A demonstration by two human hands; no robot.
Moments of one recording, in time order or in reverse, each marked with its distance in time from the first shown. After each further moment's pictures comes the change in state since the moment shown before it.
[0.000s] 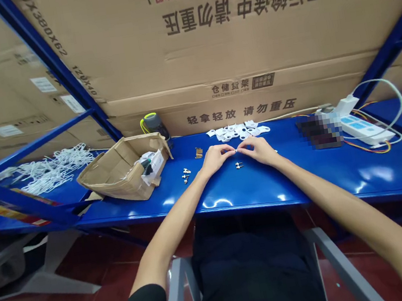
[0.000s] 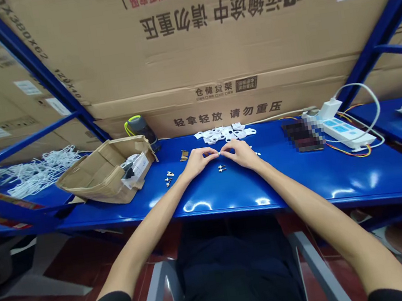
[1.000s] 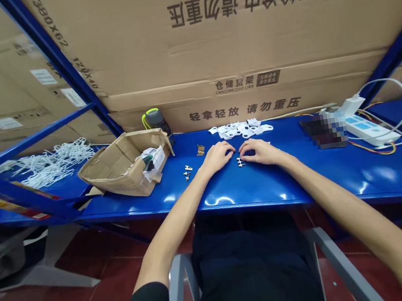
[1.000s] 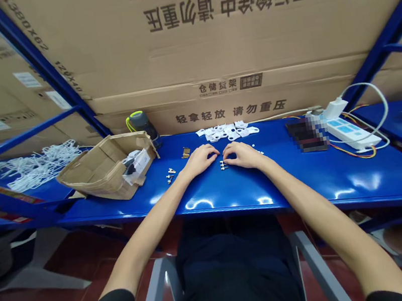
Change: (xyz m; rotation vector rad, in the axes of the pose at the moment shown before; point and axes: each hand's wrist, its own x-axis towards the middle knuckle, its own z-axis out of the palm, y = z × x) left_hand -0.002 0.002 -0.004 0.421 -0.137 0.095; right_hand 0.000 -0.008 -0.009 -0.070 -0.293 -0.135
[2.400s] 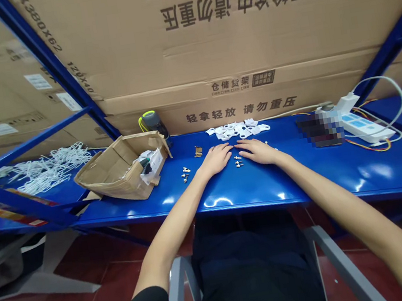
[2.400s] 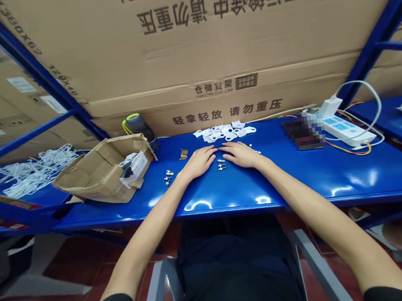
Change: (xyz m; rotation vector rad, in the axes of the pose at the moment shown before) left_hand -0.002 -0.006 0.013 0.071 -0.094 -0.047; right_hand -0.002 0.028 0.018 -0.224 -0.059 0.153
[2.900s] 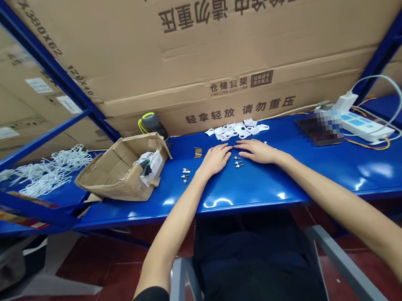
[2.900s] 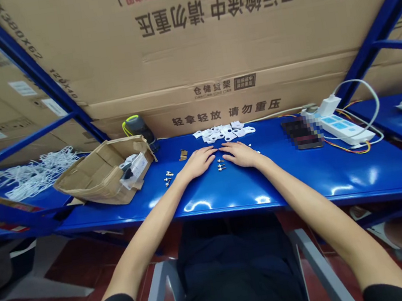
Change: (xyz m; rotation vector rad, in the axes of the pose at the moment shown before) left_hand -0.001 0.007 -0.012 0.064 -0.055 -0.014; right_hand 0.001 -0.002 -0.005 -0.024 -0.029 -0.002
